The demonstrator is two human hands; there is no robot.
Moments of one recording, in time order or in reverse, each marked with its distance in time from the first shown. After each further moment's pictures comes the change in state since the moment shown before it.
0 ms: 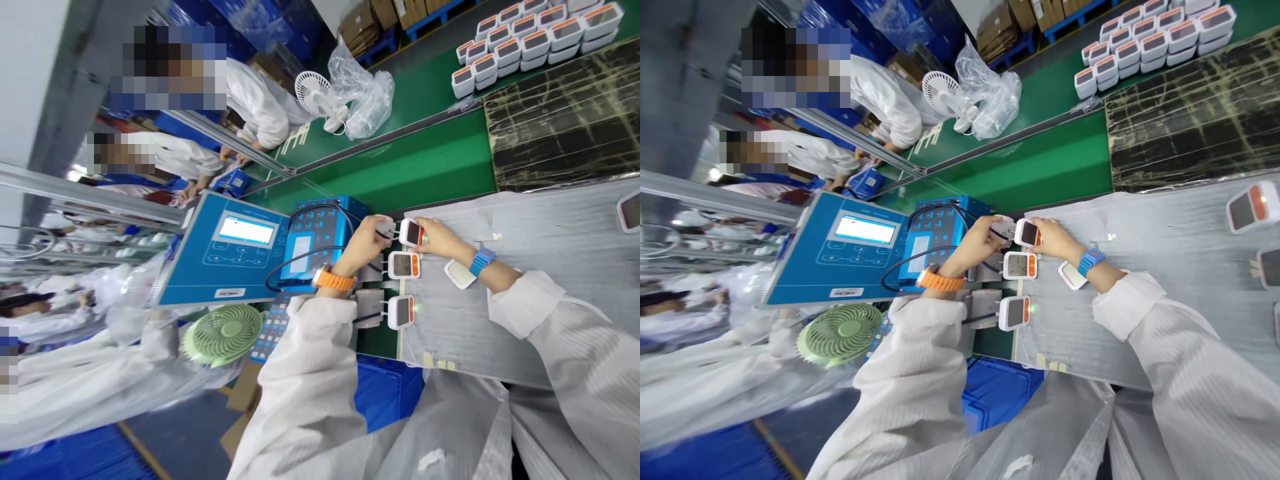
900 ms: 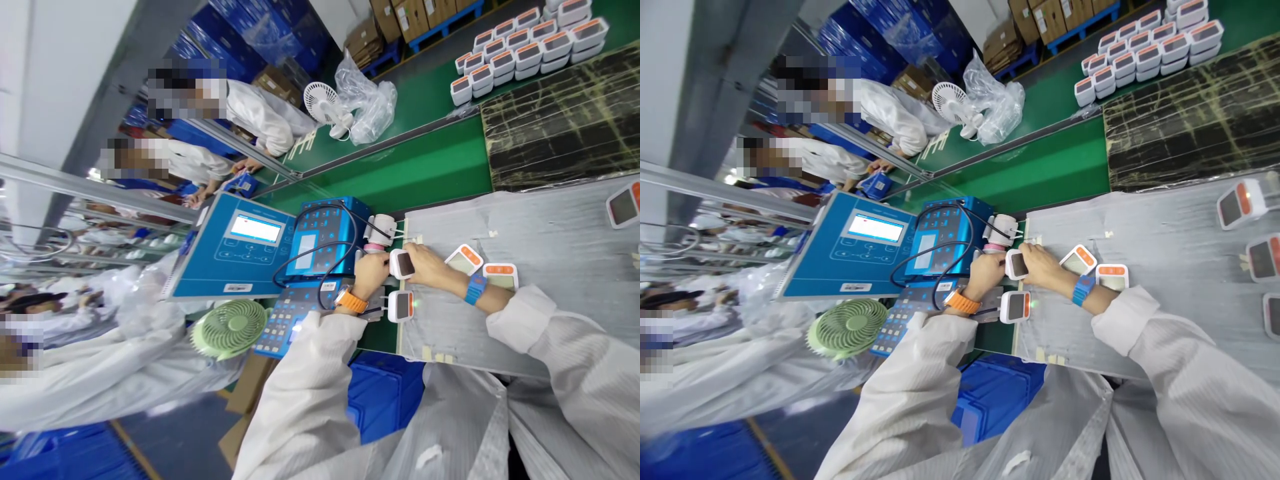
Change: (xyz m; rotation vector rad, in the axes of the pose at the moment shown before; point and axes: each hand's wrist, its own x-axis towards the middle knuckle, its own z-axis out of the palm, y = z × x) left_hand -0.053 0.017 0.040 0.327 -0.055 -0.223; right_hand -0.051 -0.051 0.031 0.003 -0.046 -0.047
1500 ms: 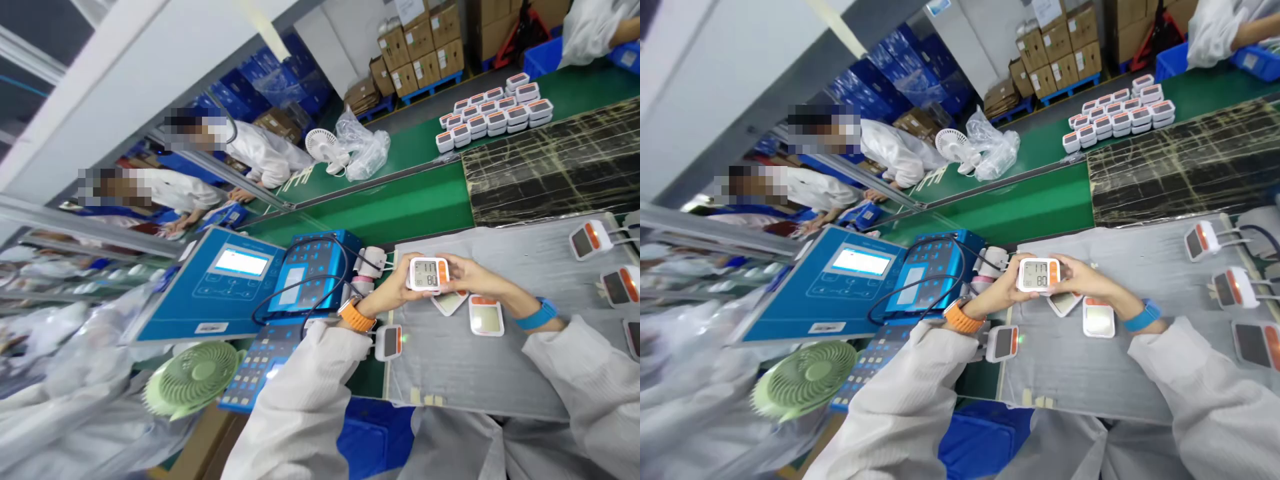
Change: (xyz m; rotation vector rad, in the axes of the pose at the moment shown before) left_hand 0.018 0.065 -0.032 -0.912 -0.047 0.746; right_hand -0.060 0.032 -0.102 0.863 0.014 0.165
